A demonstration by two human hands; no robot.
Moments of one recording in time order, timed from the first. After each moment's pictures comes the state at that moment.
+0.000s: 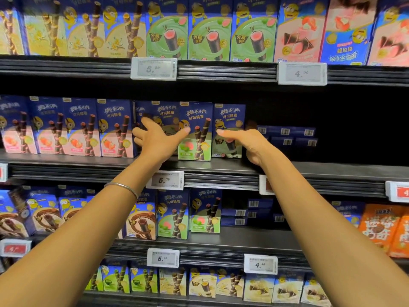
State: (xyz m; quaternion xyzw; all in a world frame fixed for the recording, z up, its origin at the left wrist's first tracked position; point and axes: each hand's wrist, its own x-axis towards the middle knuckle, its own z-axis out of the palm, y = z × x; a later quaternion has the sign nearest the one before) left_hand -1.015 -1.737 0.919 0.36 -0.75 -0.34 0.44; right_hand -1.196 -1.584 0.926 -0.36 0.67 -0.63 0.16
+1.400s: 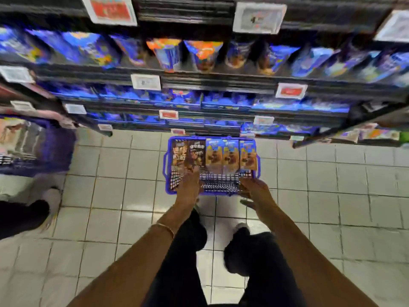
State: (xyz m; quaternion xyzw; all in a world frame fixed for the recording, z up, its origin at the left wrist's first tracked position) left_hand -0.843 -1.382 0.256 0.59 -0.45 -0.67 0.00; right_hand -0.971 -1.245 0.280 0.19 0.71 -0.46 0.50
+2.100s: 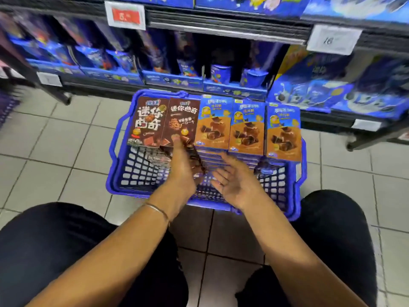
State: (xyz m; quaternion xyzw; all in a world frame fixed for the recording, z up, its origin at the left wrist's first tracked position) left_hand -0.905 -1.369 -0.147 0.56 -0.22 -0.79 0.12; right_hand -0.988 -1.266 -0.166 0.26 0.47 -0.61 0.58
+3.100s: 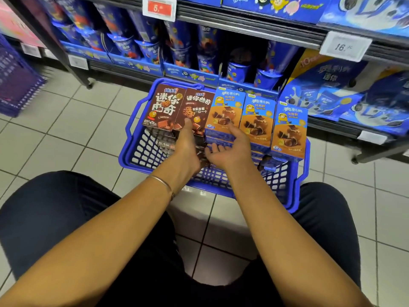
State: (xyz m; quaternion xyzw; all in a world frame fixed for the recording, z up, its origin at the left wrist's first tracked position) left_hand -0.900 -1.362 -0.103 0.60 -0.20 -0.75 0.18; right_hand -0.975 -1.314 -0.117 0.34 0.37 -0.68 0.54
